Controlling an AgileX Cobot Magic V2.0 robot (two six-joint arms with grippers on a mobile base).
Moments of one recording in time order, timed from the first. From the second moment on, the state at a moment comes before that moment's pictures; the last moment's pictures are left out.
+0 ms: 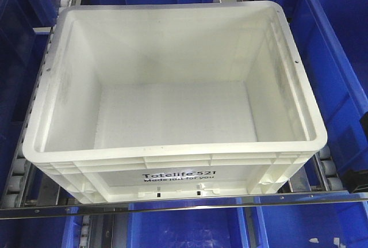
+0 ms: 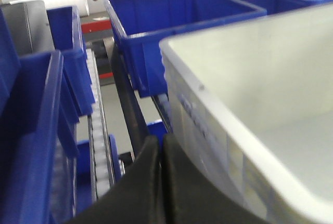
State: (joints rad) left arm -0.20 0.29 -0.20 -0.08 0.07 0.20; right arm 0.20 0.39 -0.14 0.30 -0.13 -0.25
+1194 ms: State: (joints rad) left arm -0.20 -0.01 0.03 -0.08 0.05 0.20; right arm 0.20 0.39 -0.14 0.30 -0.12 -0.25
